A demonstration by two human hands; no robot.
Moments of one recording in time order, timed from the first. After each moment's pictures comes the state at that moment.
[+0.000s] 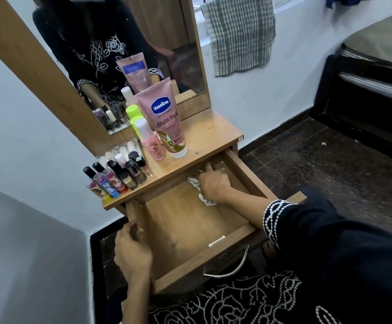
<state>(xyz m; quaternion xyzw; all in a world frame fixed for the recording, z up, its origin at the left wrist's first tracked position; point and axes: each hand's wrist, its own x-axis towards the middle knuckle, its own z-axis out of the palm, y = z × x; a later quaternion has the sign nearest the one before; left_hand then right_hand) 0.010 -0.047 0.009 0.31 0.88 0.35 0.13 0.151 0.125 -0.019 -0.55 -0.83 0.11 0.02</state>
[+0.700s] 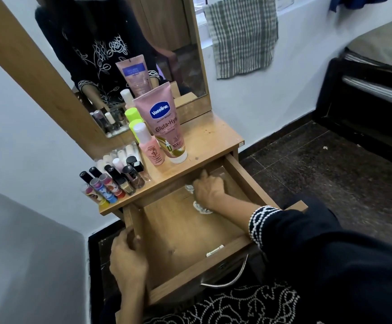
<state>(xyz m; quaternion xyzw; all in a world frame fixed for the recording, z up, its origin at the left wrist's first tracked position) 0.007 -0.045 0.004 0.30 0.89 0.33 0.12 0.139 0.129 -0.021 -0.55 -0.83 0.04 -0.07</state>
